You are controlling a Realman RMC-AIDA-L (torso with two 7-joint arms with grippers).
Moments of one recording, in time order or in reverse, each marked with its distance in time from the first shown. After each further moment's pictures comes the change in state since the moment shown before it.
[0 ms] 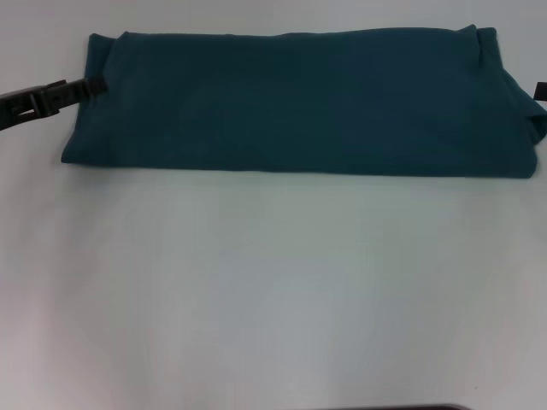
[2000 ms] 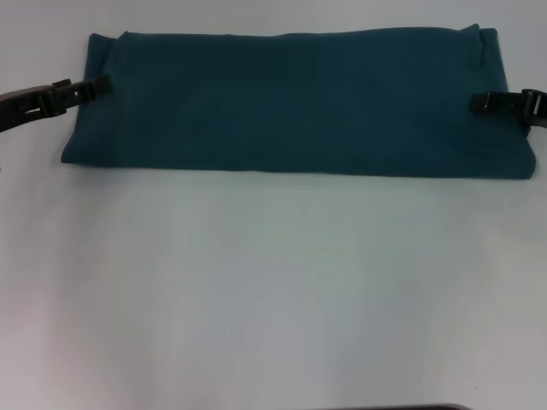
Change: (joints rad) left arm -0.009 -0.001 0.023 0.023 -0.006 -0.047 0.026; right arm 0.091 0.050 -0.004 0.166 -0.039 0.145 -0.007
